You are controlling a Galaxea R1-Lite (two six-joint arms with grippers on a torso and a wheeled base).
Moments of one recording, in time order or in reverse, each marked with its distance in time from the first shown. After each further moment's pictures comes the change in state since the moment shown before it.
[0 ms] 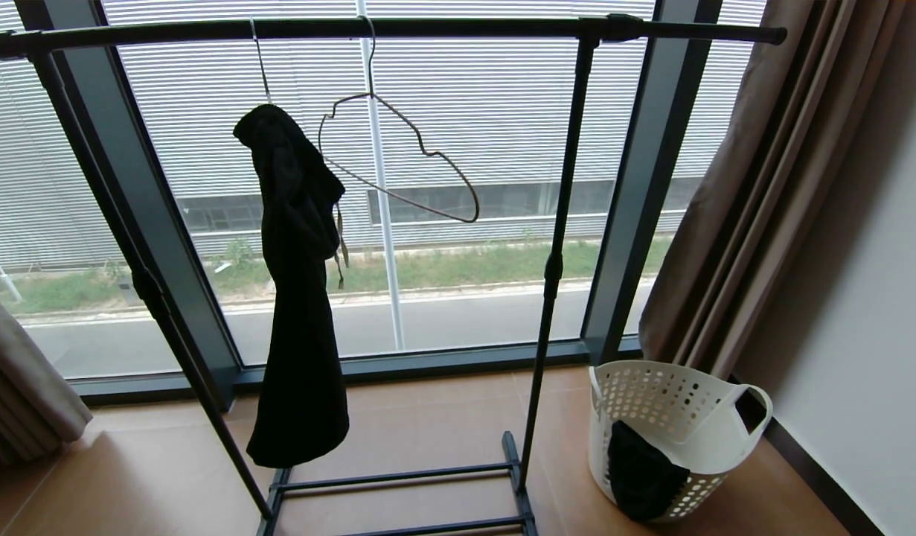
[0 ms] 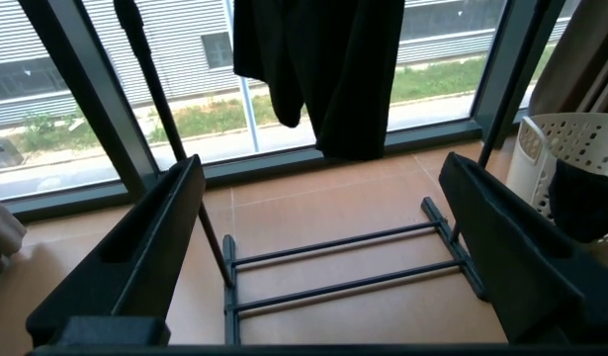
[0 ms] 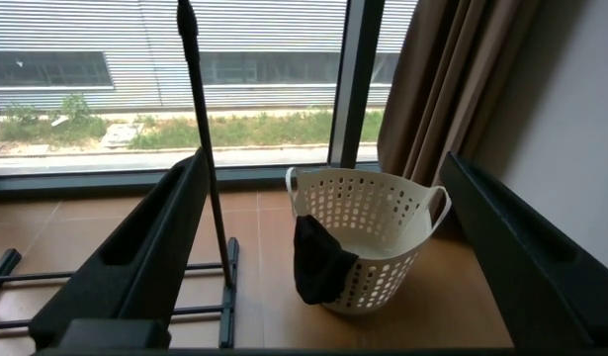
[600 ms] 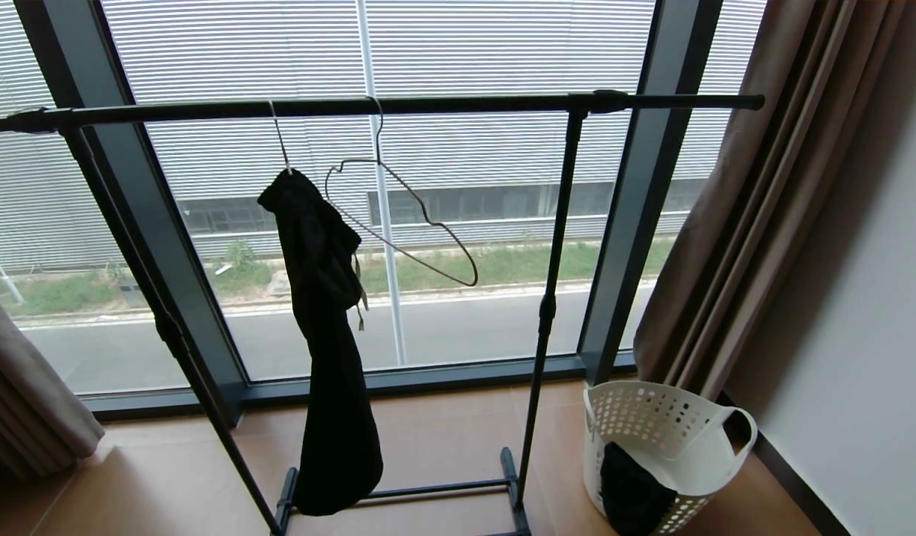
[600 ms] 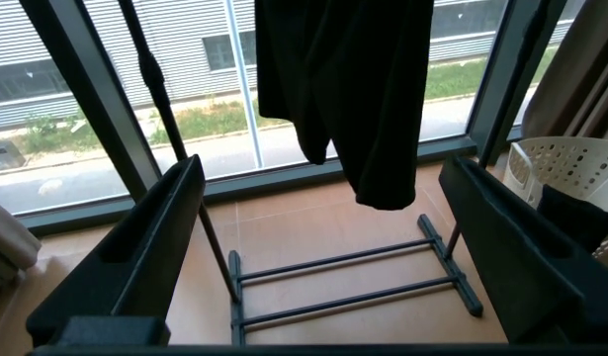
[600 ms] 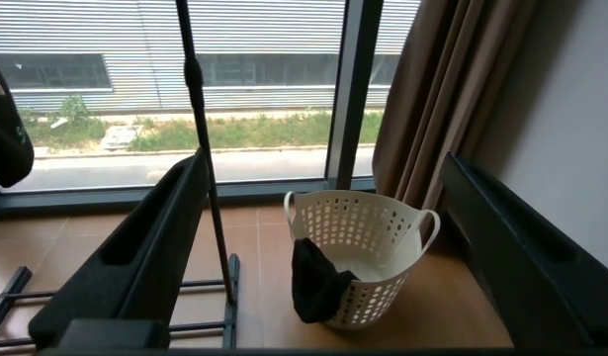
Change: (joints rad) left arm 0.000 0.000 0.000 0.000 0.001 -0.001; right arm 0.000 0.000 0.000 -0.001 0.000 0.000
